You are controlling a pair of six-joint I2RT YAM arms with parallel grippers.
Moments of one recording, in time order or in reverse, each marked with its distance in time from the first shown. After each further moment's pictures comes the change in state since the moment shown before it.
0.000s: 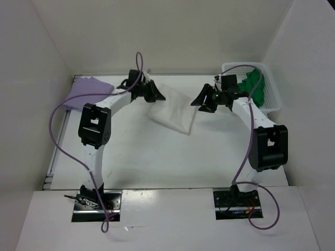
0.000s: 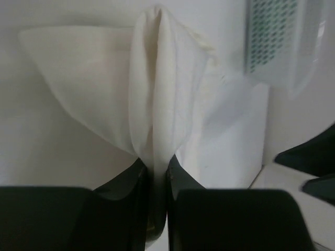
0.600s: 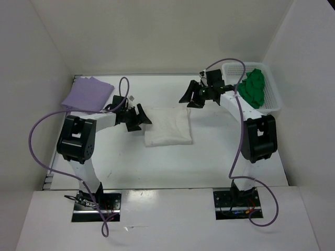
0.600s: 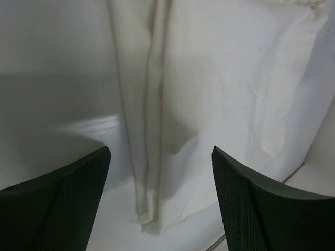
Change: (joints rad) left arm 0.116 -0.364 -0.634 0.056 -0.129 0.061; right arm 0.109 0.169 0.202 -0.002 0.029 -0.003
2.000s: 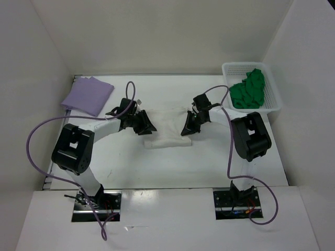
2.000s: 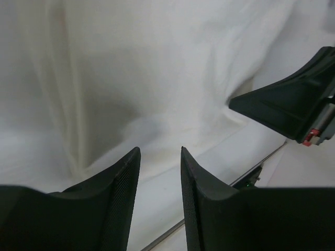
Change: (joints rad) left arm -0.161 -0.125 -0.080 -0.042 -0.011 -0.161; right arm 0.113 0.015 -0.381 0.027 0.070 0.060
